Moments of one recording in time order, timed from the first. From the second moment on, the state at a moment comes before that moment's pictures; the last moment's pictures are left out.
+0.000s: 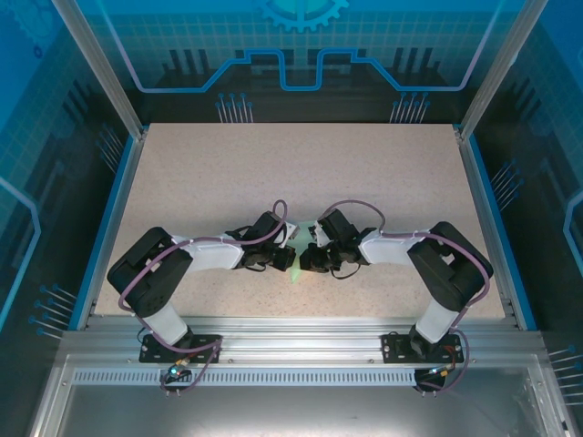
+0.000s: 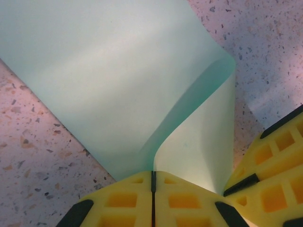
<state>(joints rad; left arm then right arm) -0.67 1.67 0.75 -0.07 0.21 -0.33 0.69 1.69 0.77 -0.10 -0.49 0.74</state>
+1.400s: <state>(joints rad) -0.67 1.67 0.75 -0.07 0.22 -0.33 0.77 1.70 0.69 0.07 -0.49 0.86</state>
